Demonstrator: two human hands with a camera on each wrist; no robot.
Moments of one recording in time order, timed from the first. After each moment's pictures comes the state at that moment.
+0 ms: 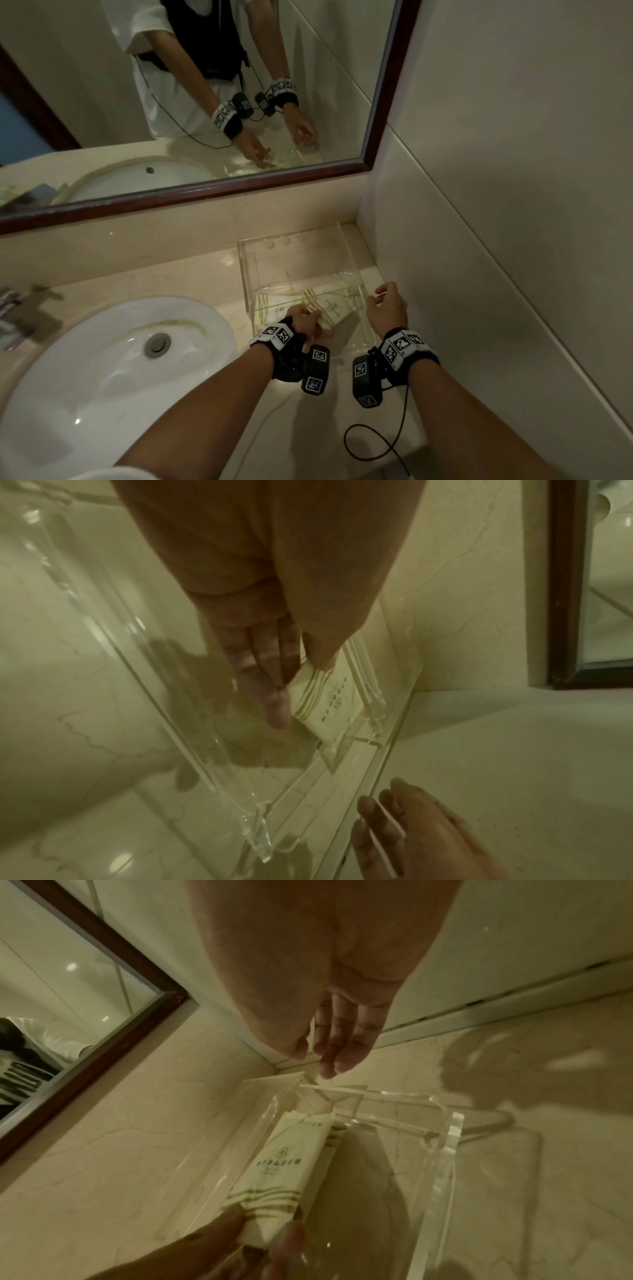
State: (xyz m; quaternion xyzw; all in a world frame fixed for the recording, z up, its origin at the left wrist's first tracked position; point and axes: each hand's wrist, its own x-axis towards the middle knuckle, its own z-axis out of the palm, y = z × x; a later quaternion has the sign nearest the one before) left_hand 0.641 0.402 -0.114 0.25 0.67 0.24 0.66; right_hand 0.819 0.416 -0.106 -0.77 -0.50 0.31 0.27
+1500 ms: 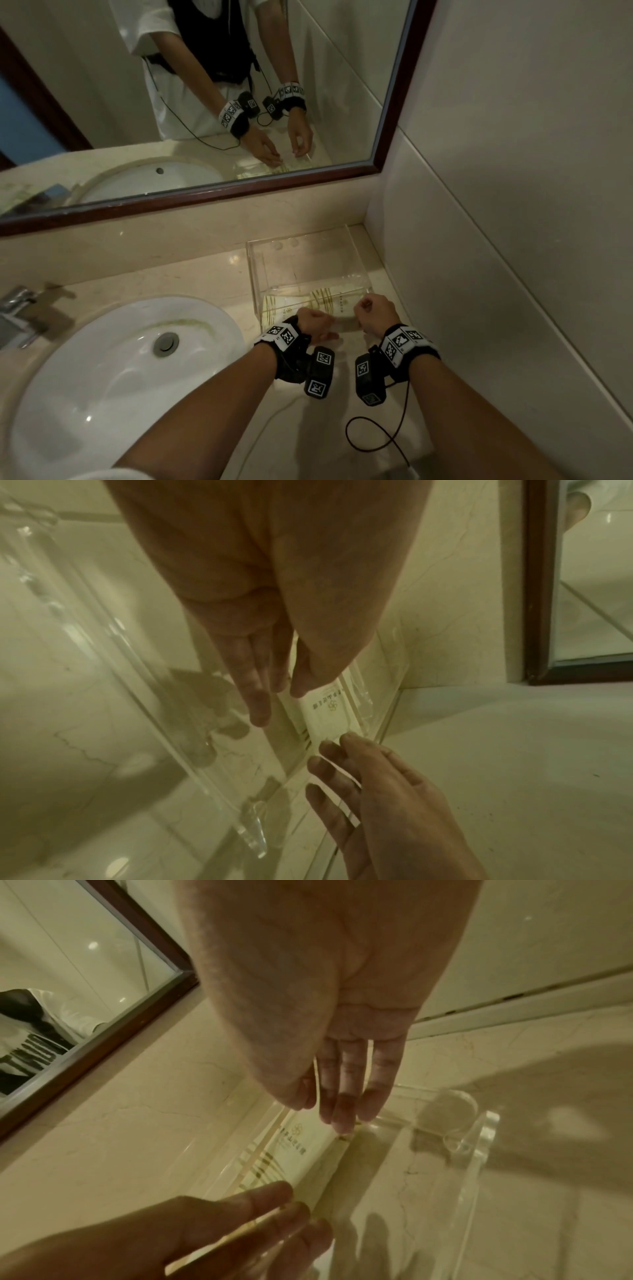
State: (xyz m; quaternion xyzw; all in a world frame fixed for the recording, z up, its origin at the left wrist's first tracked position) left_hand 0.641 0.400 -0.096 0.22 0.65 0.24 0.68; right_hand 0.801 0.424 -0.107 -0.71 -0.57 0.39 0.13
